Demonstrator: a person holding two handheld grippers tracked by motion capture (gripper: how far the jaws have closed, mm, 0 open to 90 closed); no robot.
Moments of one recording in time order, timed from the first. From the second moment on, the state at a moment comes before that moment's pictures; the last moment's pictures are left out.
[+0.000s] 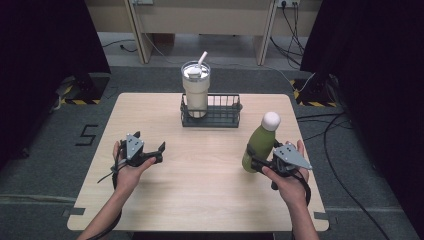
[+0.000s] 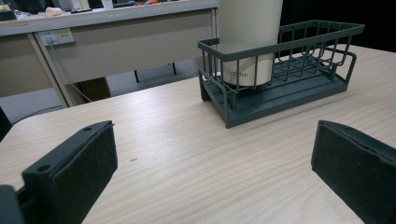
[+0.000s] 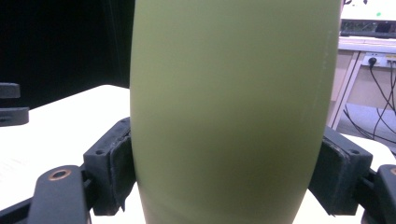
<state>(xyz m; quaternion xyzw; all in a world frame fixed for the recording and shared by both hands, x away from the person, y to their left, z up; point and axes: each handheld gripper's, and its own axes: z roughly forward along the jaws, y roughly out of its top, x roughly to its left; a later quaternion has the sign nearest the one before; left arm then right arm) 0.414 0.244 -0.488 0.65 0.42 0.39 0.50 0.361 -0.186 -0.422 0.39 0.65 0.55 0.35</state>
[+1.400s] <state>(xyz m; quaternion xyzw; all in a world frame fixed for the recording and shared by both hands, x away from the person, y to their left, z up) 0.414 0.244 -0.489 0.65 0.43 0.38 0.50 0.421 -0.165 -0.394 0.39 0.64 0.54 0.38</state>
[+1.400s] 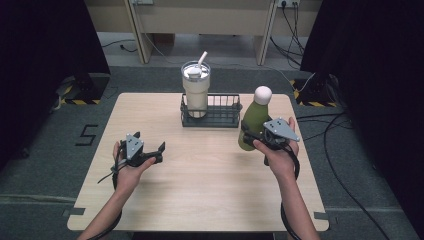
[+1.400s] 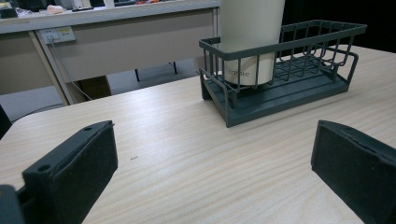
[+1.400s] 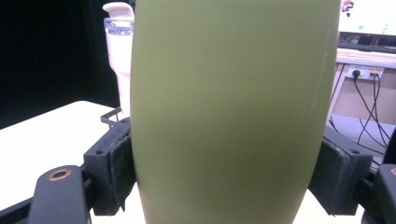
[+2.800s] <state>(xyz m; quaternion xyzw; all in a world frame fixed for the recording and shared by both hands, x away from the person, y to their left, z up) 0.415 0.244 -0.490 0.65 0.43 0.38 0.50 0.458 -0.145 -0.369 0.39 0.63 0.54 0.39</state>
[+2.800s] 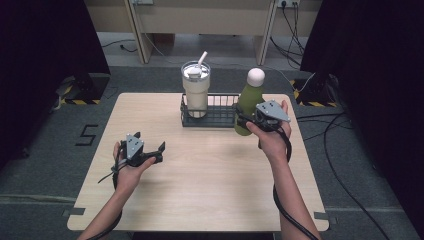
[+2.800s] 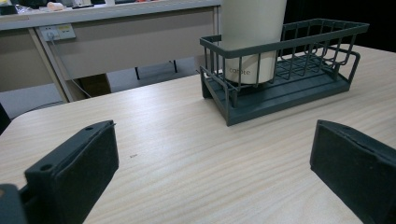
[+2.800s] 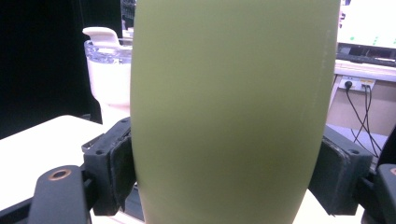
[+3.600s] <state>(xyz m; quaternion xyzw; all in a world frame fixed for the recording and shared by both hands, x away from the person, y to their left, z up) 0.415 0.243 -0.490 0.65 0.43 0.38 0.50 0.481 -0.134 -0.356 0.39 0.63 0.53 0.40</state>
